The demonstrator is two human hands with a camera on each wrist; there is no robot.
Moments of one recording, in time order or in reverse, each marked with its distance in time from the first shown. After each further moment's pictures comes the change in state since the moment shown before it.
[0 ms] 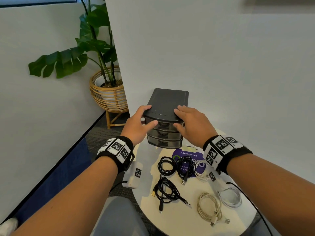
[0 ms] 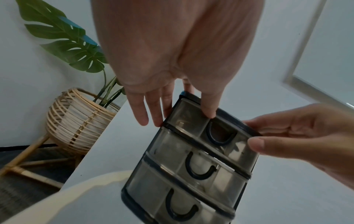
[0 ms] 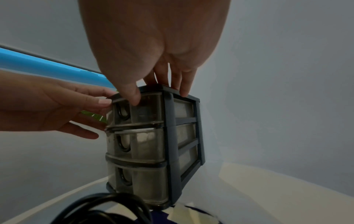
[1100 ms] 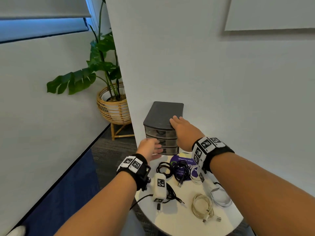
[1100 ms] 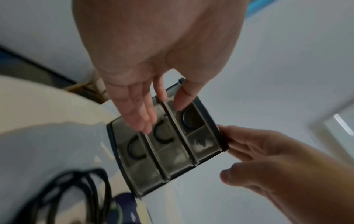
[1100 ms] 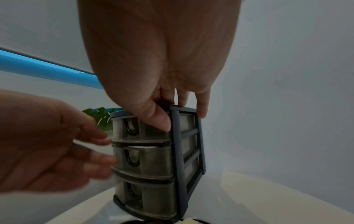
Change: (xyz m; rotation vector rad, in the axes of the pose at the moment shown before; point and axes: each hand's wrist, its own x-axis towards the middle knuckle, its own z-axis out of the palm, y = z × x) left_hand -0.037 0.026 0.052 -0.672 0.091 -0.657; right_hand -0.001 -0.007 -0.006 -0.020 -0.211 0.039
